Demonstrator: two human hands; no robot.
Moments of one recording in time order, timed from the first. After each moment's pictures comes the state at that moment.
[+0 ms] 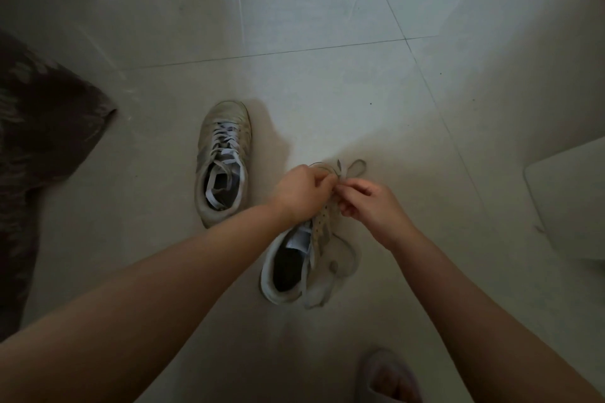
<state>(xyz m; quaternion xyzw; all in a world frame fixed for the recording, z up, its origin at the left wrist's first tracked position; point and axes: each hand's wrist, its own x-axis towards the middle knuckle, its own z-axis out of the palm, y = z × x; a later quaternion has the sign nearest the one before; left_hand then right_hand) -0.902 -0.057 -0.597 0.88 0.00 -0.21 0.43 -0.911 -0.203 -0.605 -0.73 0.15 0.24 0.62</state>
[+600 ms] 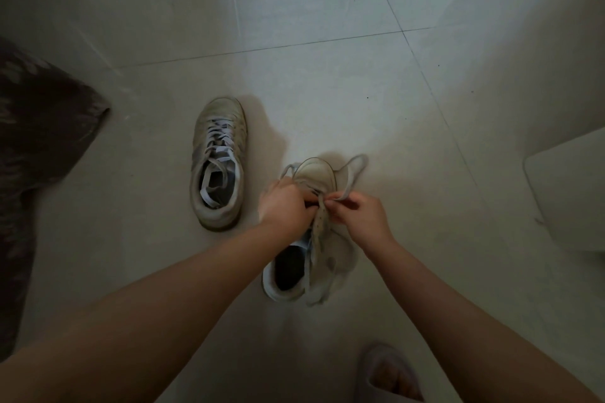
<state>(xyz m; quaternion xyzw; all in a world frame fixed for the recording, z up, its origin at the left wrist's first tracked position) -0.924 -0.055 -0.619 0.95 0.01 -0.23 0.21 -0.932 -0.200 -0.639 -0.80 0.16 0.16 0.56</state>
